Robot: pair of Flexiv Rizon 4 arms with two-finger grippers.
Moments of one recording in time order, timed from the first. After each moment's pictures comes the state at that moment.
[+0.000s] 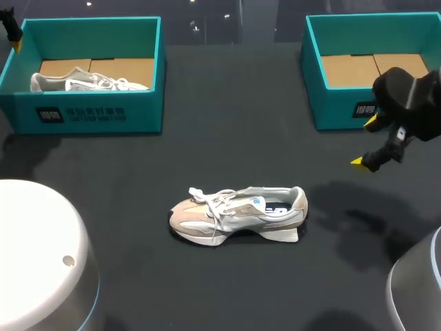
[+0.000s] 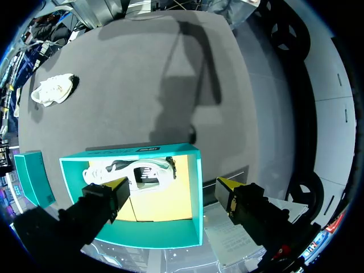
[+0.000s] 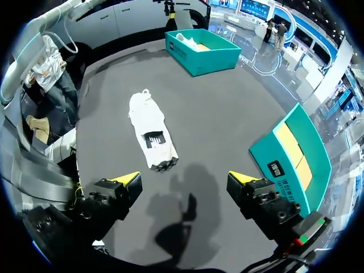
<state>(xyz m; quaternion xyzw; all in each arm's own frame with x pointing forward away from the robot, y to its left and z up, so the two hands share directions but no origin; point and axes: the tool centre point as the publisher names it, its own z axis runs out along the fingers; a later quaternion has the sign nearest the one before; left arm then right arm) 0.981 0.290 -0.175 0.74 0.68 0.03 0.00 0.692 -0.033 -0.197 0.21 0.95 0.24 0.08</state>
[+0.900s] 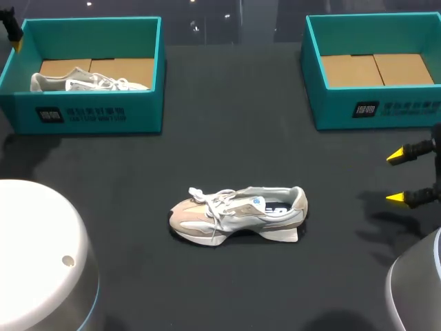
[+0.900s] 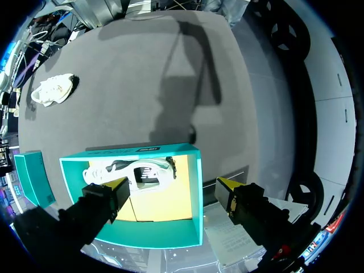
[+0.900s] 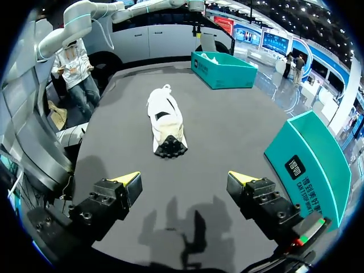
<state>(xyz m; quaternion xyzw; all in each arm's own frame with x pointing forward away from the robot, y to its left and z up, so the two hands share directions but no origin) 0.981 0.290 -0.175 0.74 0.68 0.03 0.00 0.673 -0.096 -0.272 0.12 0.92 0.38 0.06</state>
